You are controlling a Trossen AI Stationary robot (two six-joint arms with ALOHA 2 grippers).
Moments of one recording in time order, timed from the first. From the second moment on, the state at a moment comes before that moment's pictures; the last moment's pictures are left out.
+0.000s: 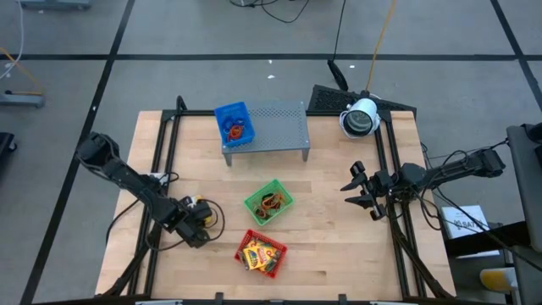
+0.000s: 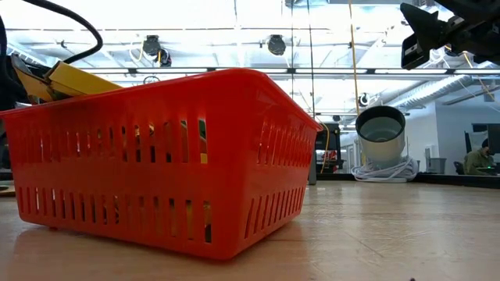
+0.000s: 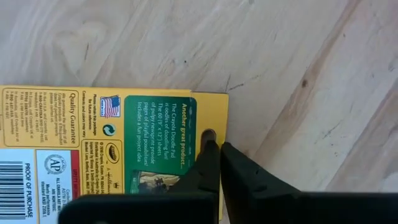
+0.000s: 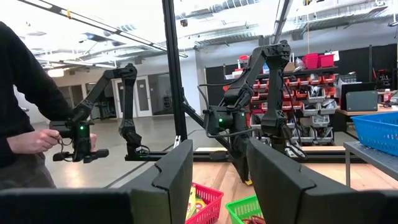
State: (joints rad) left arm -0.69 1.39 0.57 -0.59 -0.14 -1.24; right arm 0.21 0.42 0.02 0.68 -0.08 0.12
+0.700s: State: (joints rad) left arm -0.68 1.16 0.58 -0.50 -0.20 -1.29; right arm 0.21 0.42 0.02 0.68 -0.08 0.12
